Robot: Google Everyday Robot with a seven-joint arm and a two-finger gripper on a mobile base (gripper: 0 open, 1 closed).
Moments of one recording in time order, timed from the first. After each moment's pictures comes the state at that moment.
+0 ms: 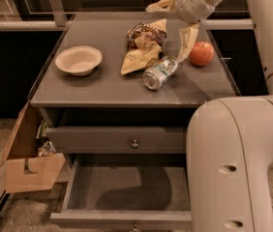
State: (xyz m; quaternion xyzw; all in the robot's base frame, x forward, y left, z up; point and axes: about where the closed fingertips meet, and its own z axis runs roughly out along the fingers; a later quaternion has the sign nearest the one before) arm 0.705 -0.081 0.922 -0.85 0.41 0.09 0.33
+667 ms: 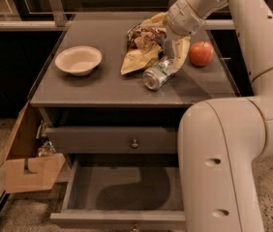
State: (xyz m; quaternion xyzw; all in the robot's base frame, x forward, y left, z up) arm 0.704 -0.064 0.880 -0.85 0.41 0.14 0.30
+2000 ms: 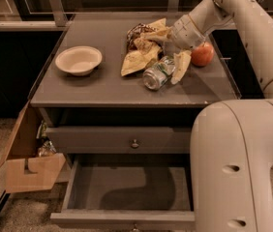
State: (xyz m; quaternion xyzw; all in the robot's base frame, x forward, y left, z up) arm 0.701 -0.074 0.842 -0.81 0.46 0.19 0.31
